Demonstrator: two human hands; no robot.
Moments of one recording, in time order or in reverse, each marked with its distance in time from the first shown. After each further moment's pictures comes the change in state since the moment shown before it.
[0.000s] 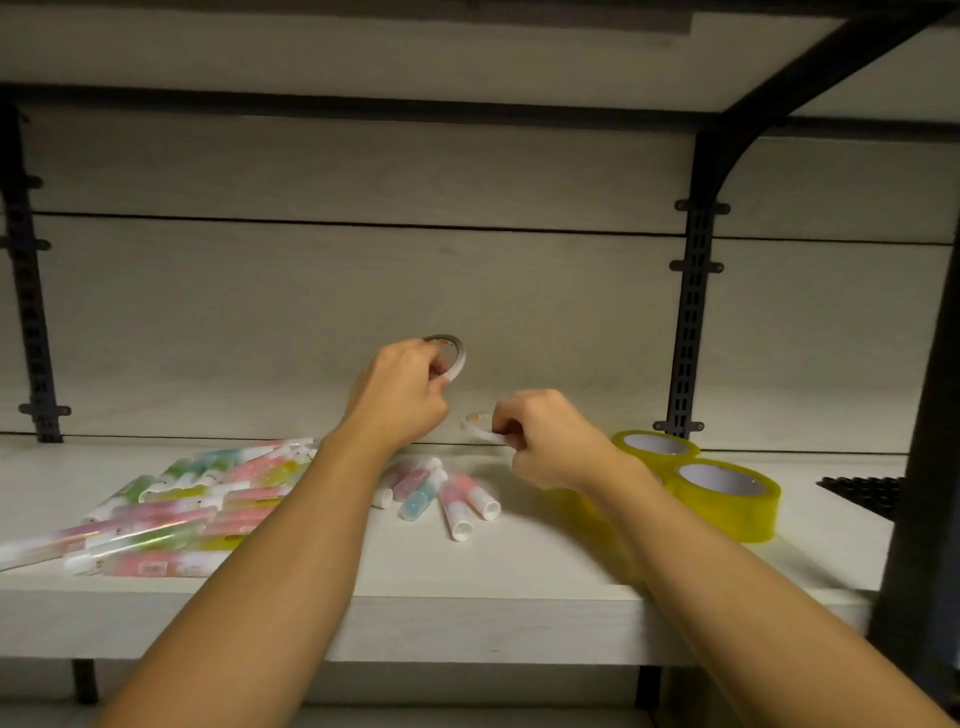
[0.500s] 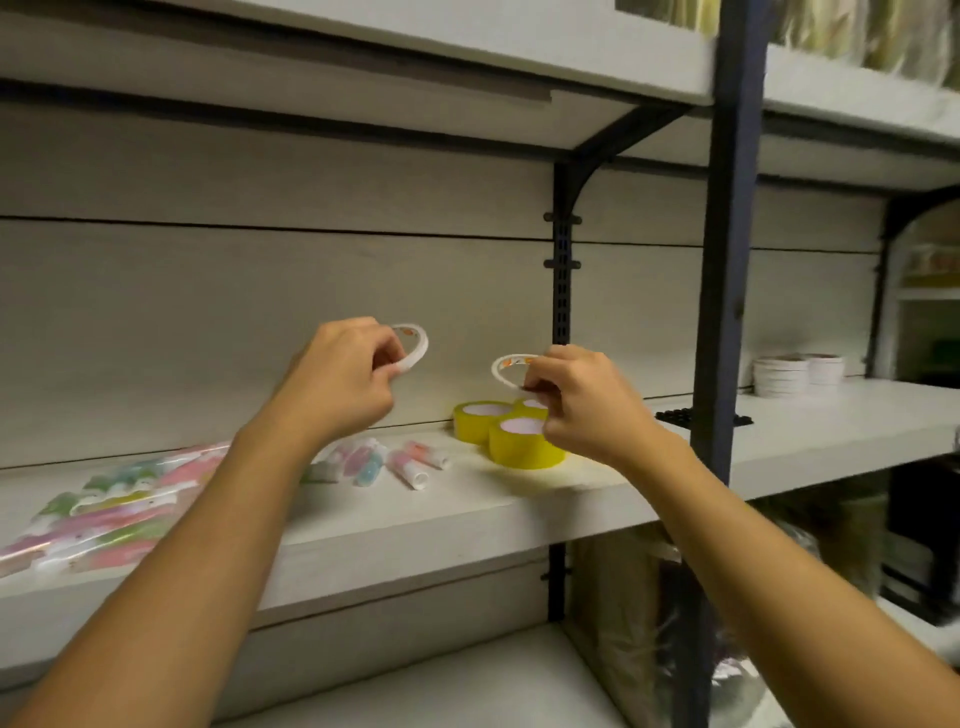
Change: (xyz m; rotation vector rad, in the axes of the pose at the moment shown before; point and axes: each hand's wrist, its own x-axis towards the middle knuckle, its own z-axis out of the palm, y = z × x) left_hand -0.047 0.034 -0.081 -0.133 -0.031 0.260; right_hand -0.122 -0.067 -0.086 -0.297 0.315 0.232
